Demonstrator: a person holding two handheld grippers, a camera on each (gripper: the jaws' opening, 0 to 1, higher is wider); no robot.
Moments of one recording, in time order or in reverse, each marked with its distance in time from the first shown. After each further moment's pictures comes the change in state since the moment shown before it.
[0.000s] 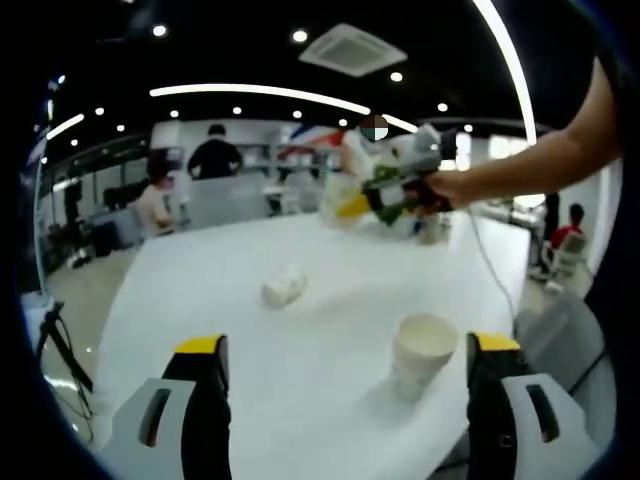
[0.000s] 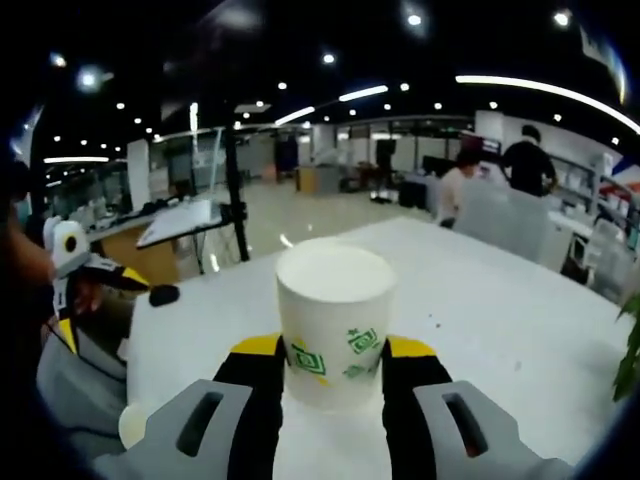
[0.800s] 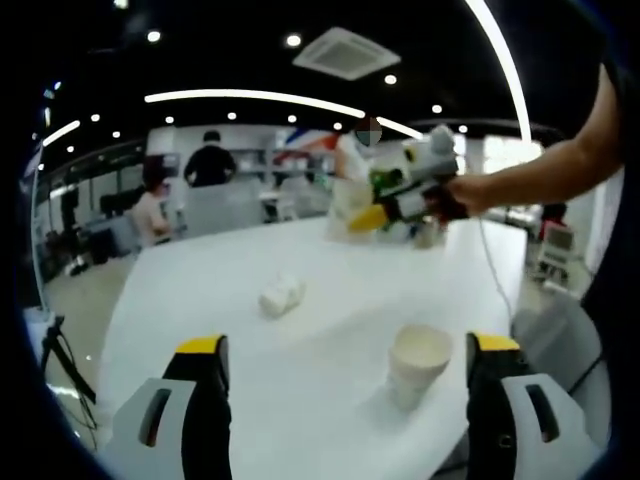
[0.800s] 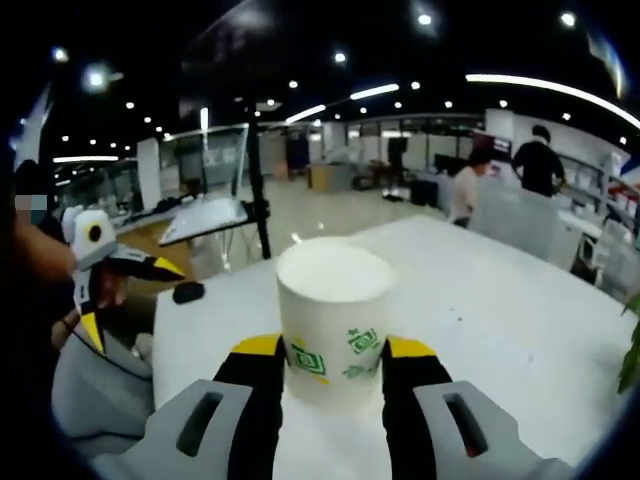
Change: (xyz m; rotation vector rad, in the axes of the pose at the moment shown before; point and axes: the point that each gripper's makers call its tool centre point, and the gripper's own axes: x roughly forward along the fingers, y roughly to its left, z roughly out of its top) left arm 0.000 -0.007 0.015 0.020 -0.016 -0.016; right arm -0.021 0.049 -0.002 -0.004 0.011 0.054
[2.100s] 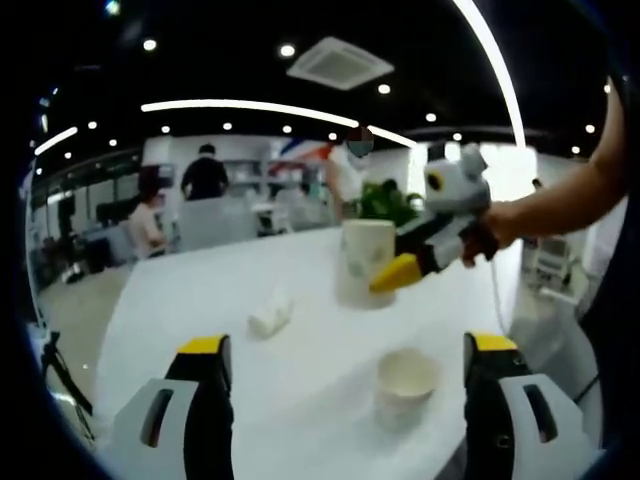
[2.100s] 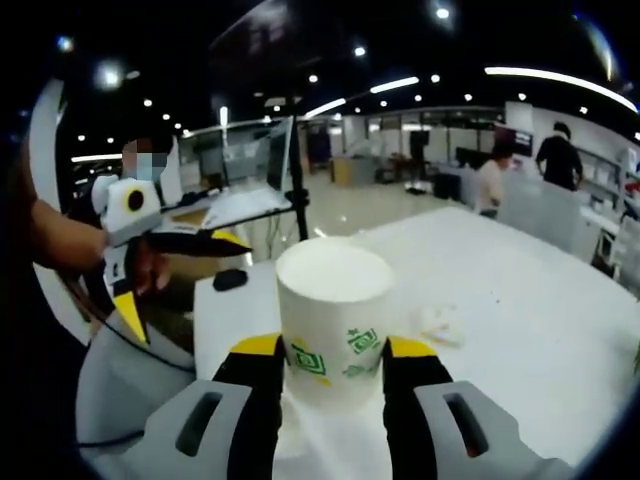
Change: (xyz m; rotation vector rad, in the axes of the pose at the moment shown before) left arm 0.011 -0.021 0.024 0.013 -0.046 -0.021; right arm -0.016 0.077 -0.026 0.001 0.030 0.094
